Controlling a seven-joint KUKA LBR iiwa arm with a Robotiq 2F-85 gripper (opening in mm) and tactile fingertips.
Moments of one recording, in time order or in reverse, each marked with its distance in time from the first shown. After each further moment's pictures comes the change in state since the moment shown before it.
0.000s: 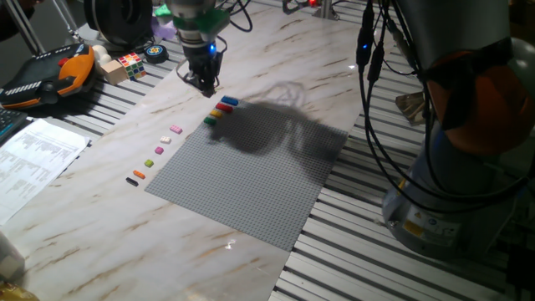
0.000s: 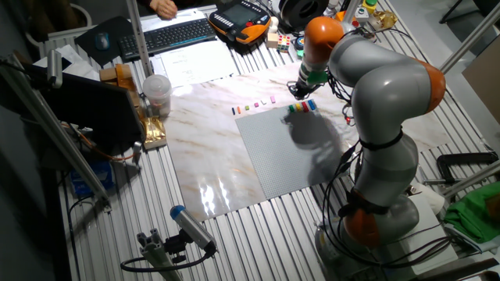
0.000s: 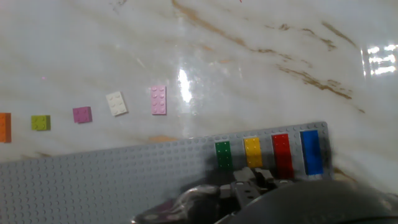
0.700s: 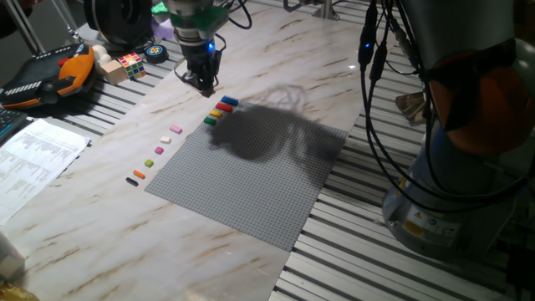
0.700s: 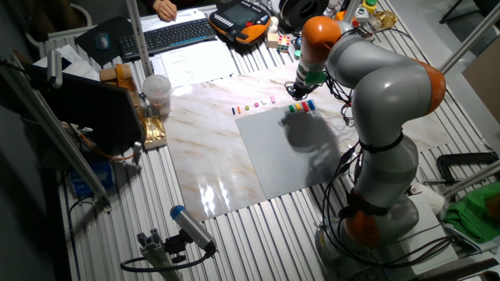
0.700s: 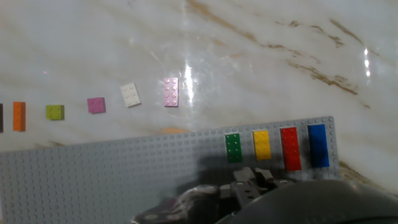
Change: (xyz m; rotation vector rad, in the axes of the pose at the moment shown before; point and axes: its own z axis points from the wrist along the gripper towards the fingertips) arm 0.005 0.011 -0.007 0.013 0.007 -0.020
